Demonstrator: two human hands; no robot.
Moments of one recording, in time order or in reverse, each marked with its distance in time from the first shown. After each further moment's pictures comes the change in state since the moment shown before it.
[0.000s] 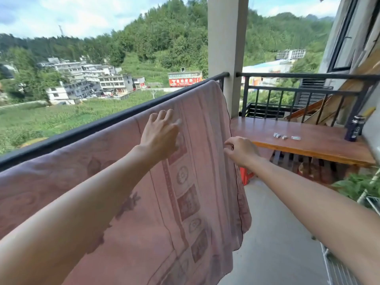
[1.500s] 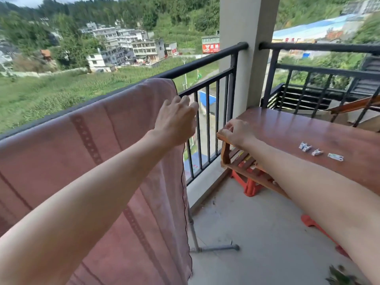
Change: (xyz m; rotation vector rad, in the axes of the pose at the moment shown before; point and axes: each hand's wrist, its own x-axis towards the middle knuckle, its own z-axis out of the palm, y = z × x) left_hand 0.159 -0.059 0.213 -0.069 -0.094 -0.139; right_hand 0.292 0.003 0.190 0.202 -0.135 -0.049
